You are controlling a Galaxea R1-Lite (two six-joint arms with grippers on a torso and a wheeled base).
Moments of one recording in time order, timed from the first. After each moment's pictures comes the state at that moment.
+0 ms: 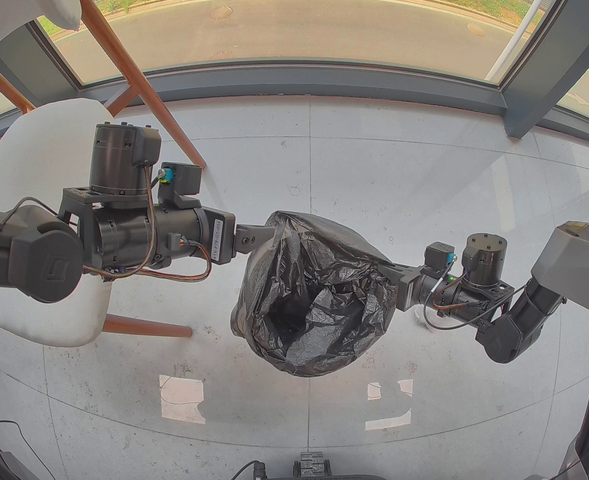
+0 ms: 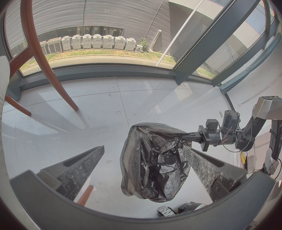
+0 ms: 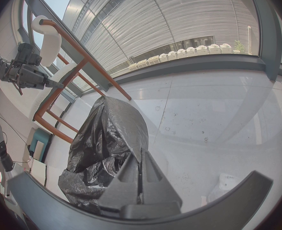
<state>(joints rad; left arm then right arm) -0.48 1.73 -1.12 -0.23 -0.08 -0.02 0.37 2.21 -0.81 -1.21 0.30 0.06</state>
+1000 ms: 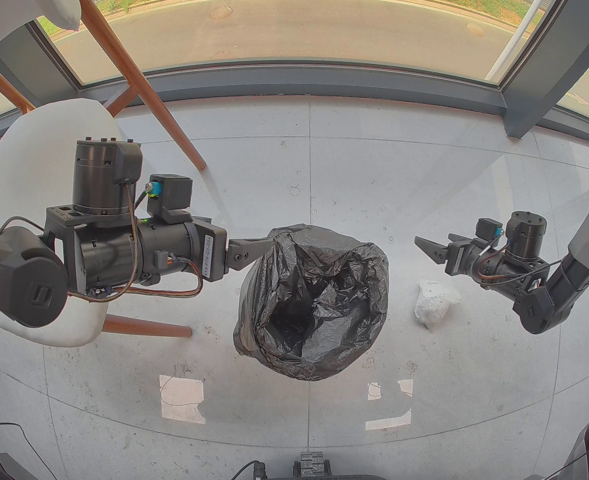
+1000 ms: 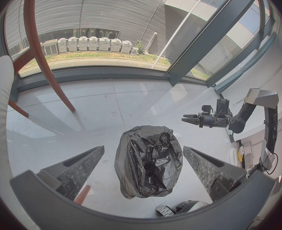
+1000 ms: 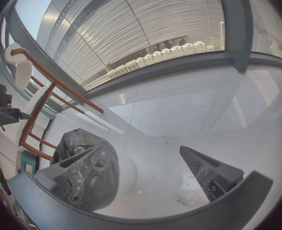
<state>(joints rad) -0.49 1.66 -0.99 -0.32 -0.12 -0.01 0.12 2.13 -0.80 -1.12 0.30 0.18</state>
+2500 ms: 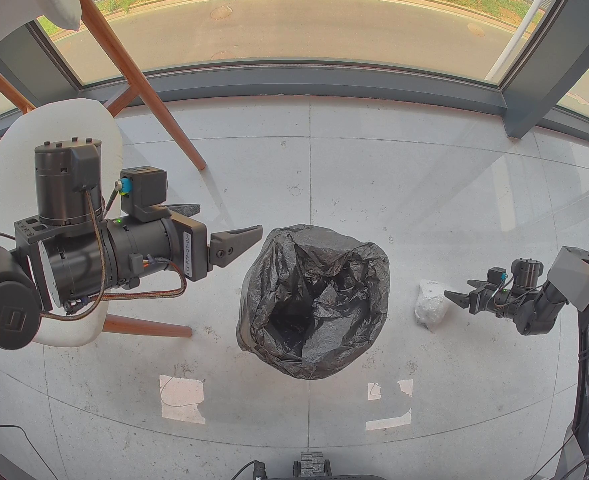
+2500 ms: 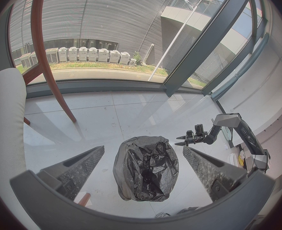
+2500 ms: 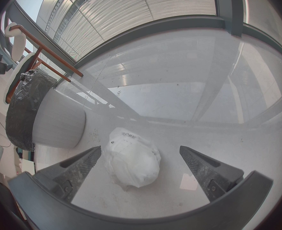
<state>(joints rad) -0.49 1.58 -0.89 -0.45 -0.14 -0.01 -0.19 2.66 -1.23 -0.91 0.64 -0.14</state>
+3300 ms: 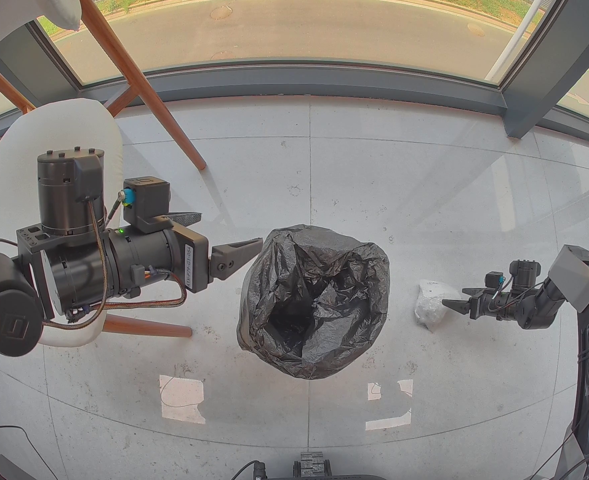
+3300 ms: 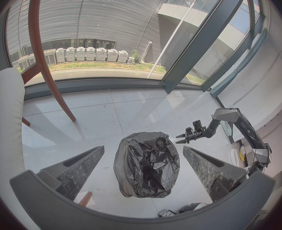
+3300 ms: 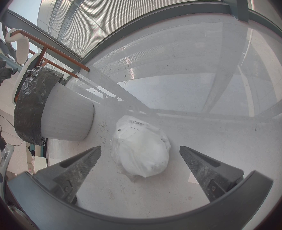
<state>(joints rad) -0.49 1.58 -0.86 -0.46 -0.14 0.02 -0.20 2.68 -1.33 -0.73 0.74 -0.20</state>
